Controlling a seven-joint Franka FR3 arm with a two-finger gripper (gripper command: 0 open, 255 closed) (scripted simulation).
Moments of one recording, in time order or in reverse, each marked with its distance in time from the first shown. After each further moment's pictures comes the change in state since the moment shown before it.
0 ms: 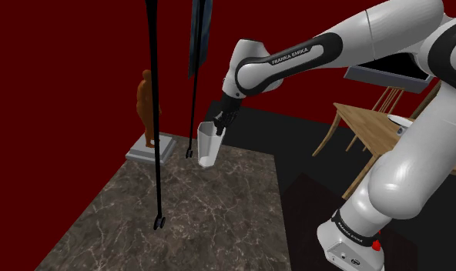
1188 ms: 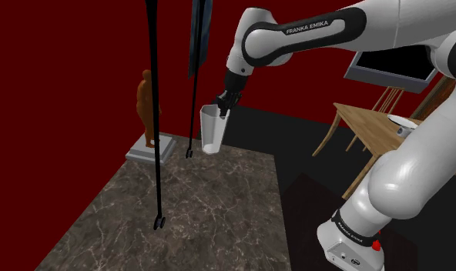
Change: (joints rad) arm -0.004 -0.084 -0.006 0.116 0.001 -0.199 0.012
